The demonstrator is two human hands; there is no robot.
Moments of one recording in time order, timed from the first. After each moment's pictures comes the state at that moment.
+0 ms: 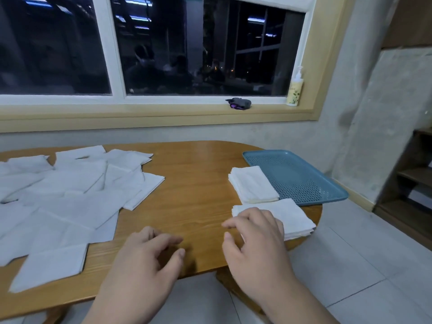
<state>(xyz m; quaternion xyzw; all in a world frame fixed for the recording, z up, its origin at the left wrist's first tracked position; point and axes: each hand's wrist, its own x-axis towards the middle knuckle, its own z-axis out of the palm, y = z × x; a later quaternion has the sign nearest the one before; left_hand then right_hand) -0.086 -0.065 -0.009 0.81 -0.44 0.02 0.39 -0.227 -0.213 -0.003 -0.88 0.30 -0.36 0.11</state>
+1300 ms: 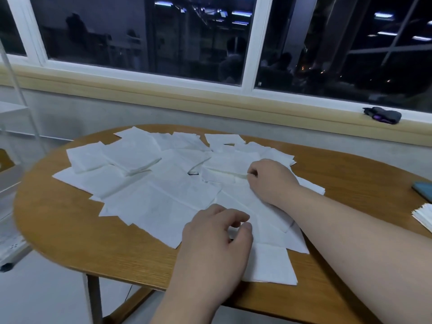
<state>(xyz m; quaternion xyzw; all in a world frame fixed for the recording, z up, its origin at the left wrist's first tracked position) 0.069 0.085 0.004 0.82 -0.27 -0.01 0.51 0.144 -0.147 0.015 -0.98 0.16 -0.14 0.06</state>
